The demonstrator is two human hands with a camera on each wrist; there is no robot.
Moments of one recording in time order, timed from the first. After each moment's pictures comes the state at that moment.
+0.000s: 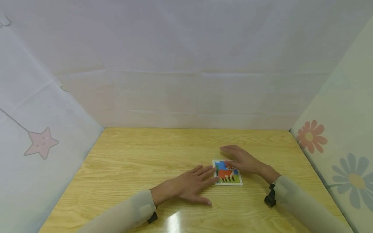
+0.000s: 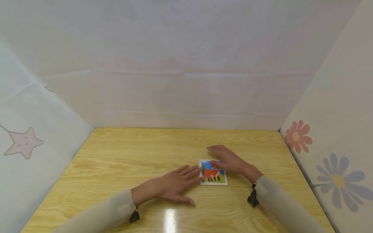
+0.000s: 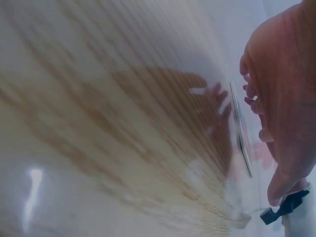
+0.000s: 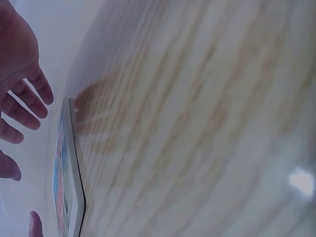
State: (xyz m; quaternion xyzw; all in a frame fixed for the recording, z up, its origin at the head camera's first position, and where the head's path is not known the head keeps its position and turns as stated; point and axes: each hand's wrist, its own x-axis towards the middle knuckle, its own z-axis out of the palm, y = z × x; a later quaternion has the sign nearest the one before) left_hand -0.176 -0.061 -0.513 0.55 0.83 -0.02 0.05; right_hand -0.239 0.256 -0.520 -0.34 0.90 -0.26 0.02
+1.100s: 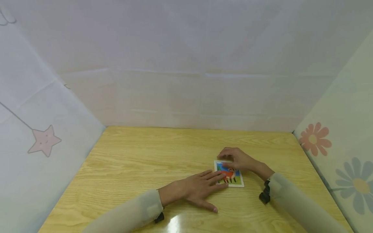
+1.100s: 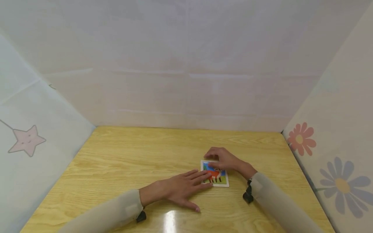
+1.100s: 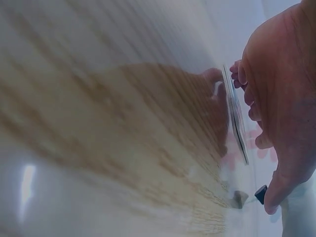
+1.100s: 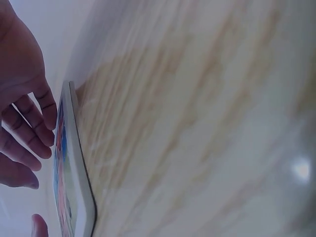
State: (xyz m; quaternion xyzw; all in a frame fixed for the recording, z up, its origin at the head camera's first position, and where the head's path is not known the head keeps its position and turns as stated) left_hand -0.171 -0.040 -0.513 0.58 0.81 -0.06 0.06; right_hand -0.262 0.237 -0.525 -0.43 0.84 -0.34 0.06
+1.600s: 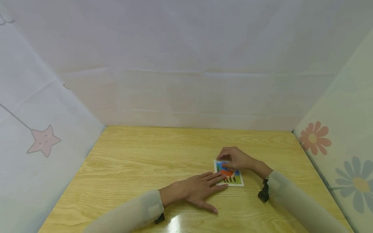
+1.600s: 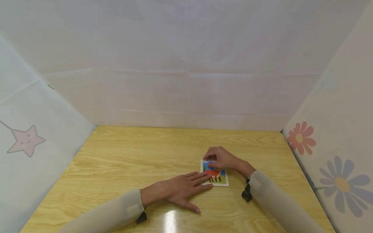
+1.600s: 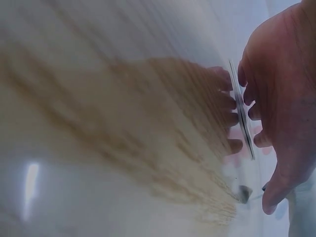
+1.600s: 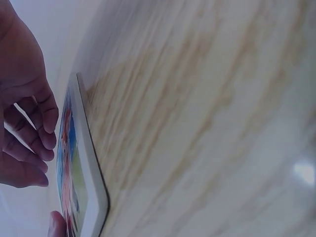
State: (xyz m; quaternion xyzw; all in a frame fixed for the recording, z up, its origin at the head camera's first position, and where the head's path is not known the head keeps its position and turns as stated) left_hand -0.168 -0.038 -0.517 0.58 0.81 -0.06 0.07; right_hand -0.264 0.231 -0.520 -0.43 0.83 -0.33 0.07
